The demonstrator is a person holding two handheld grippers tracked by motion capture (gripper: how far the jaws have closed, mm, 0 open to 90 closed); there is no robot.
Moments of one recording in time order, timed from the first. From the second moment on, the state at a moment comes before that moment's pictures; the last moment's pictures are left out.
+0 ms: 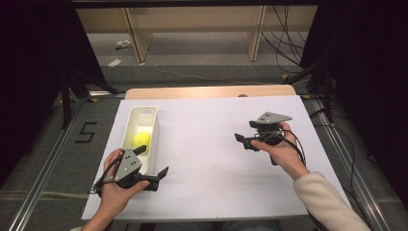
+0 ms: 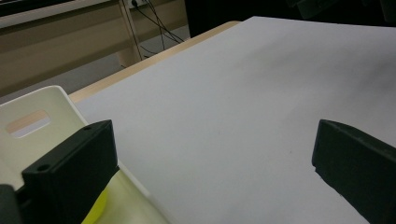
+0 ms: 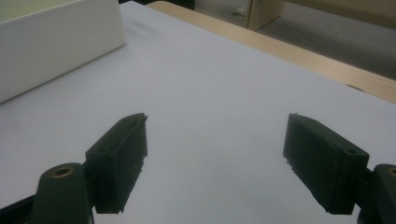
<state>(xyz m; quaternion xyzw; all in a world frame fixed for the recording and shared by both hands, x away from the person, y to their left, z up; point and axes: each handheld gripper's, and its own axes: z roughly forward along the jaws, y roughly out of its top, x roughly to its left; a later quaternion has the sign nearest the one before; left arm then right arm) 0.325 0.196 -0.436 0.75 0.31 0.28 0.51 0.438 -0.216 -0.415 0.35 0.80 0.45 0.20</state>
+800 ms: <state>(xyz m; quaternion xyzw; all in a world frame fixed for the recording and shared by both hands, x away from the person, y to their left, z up) 0.326 0.197 -0.437 0.75 0.31 0.28 0.51 0.404 -0.256 -0.432 0.37 0.79 0.45 0.19</state>
